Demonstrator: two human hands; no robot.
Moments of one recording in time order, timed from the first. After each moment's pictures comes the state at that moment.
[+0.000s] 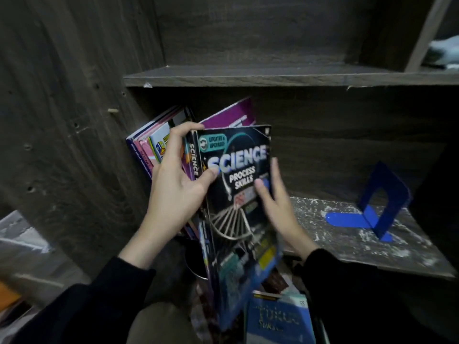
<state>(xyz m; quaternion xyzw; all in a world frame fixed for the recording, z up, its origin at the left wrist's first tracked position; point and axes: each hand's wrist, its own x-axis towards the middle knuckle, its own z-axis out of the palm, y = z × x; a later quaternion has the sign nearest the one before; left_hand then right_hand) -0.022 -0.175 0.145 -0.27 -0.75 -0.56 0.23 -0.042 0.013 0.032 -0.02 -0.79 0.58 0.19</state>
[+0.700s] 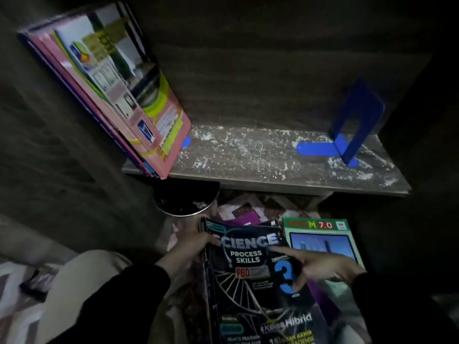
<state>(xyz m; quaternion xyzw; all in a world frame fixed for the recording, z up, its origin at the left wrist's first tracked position) 0.015 -0.141 -0.132 0.06 -0.75 -0.60 -0.27 0.127 0.123 -0.129 -0.09 -0.74 0.48 -0.45</state>
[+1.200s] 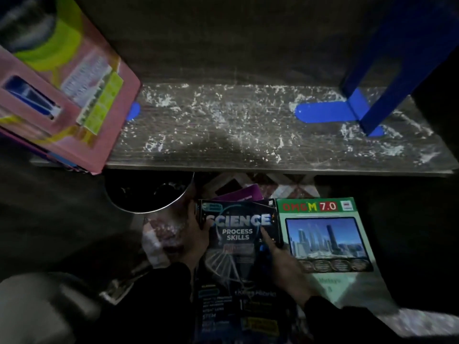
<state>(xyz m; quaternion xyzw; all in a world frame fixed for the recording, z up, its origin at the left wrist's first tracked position) -0.025 -0.073 -0.288 0.04 -0.83 -0.52 -0.18 0.107 0.090 -0.260 -0.24 -0.88 0.28 -0.28</state>
